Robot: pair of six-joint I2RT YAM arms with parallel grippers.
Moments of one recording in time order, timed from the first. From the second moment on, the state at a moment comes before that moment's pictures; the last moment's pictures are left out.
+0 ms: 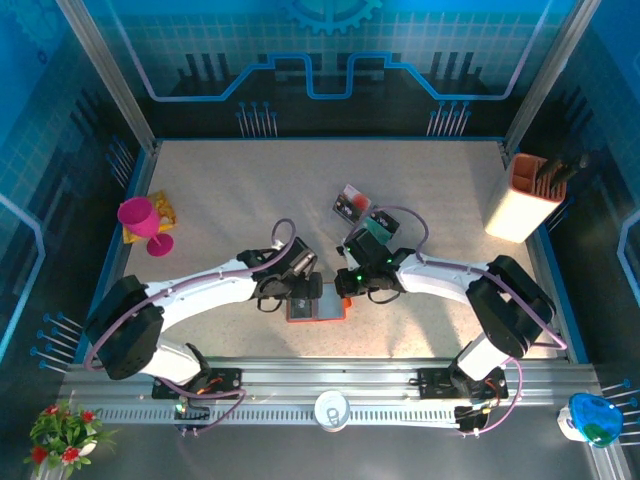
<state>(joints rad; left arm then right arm) -0.80 1.45 0.87 -0.64 -0.13 -0.84 0.74 1.59 0.82 -0.29 -0.24 0.53</state>
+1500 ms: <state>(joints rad) -0.83 1.57 0.81 -0.57 -0.15 -0.83 0.75 1.65 0.83 -0.20 -0.29 0.60</state>
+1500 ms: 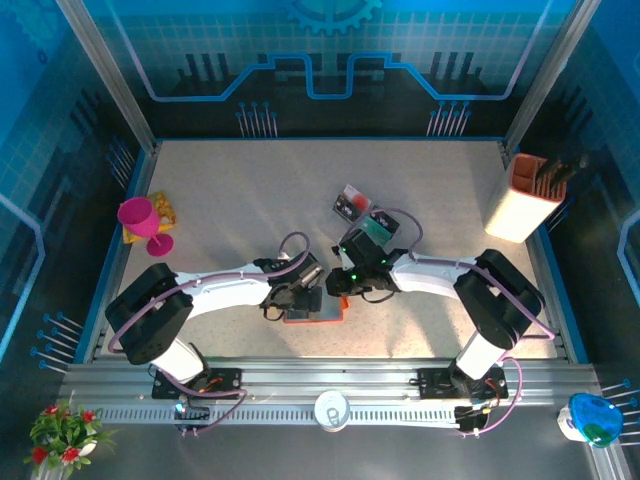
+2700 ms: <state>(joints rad) -0.83 1.54 0.78 -0.56 -0.18 -0.85 0.76 1.73 0.83 -0.08 -0.39 0.73</state>
